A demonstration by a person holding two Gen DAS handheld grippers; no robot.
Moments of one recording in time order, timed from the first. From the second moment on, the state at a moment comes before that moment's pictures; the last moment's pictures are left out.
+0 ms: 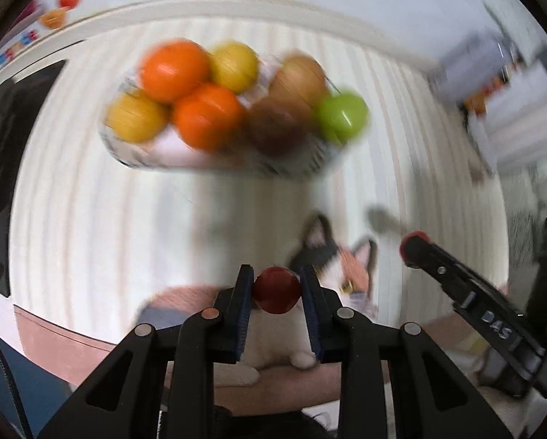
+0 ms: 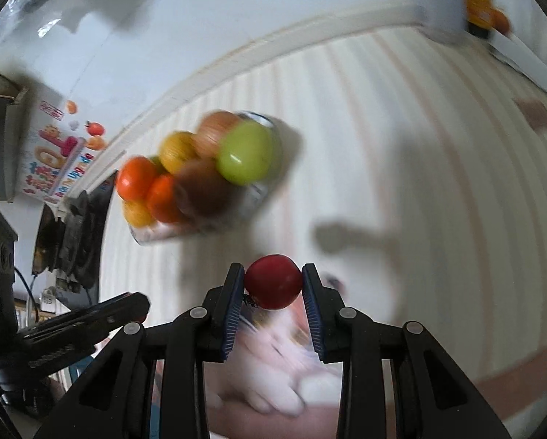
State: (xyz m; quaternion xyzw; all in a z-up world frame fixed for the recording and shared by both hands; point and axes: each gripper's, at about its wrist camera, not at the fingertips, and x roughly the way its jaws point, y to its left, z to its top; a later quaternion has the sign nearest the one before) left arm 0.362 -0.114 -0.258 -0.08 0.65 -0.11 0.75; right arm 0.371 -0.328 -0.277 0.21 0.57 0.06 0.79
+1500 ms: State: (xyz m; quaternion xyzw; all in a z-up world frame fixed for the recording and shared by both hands) left arm 0.442 -0.039 -0.282 -0.07 0.65 0.00 0.76; right arm 0.427 -0.266 -0.271 0.07 0.60 0.03 0.79
